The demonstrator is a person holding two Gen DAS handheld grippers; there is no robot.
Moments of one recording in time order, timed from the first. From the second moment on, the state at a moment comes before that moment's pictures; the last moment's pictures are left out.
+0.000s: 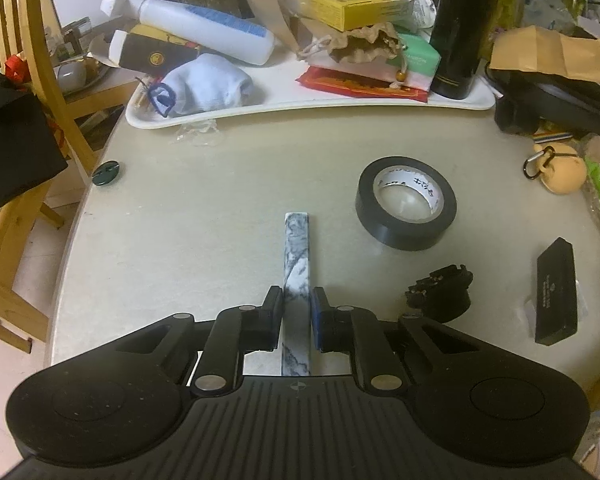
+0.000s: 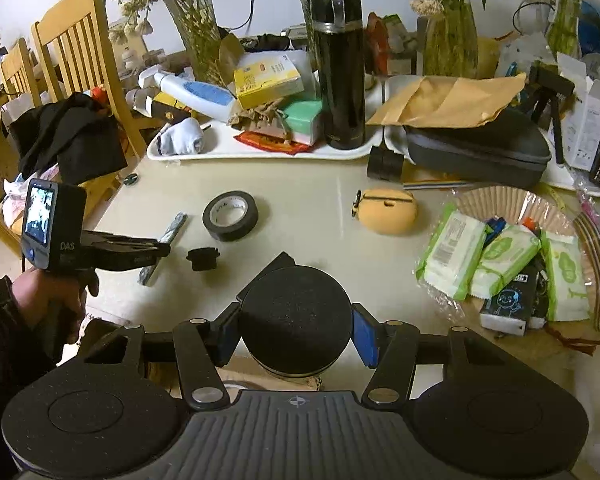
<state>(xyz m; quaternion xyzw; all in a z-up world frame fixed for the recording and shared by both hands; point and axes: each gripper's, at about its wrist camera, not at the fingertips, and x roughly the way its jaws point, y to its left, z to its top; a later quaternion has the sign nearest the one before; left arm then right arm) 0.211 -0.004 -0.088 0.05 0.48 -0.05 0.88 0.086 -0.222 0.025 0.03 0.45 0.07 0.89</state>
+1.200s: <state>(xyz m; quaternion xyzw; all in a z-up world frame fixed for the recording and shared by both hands) 0.063 0.024 0.108 0.07 0.36 0.00 0.93 0.005 -0.207 0.068 0.06 0.38 0.12 0.91</state>
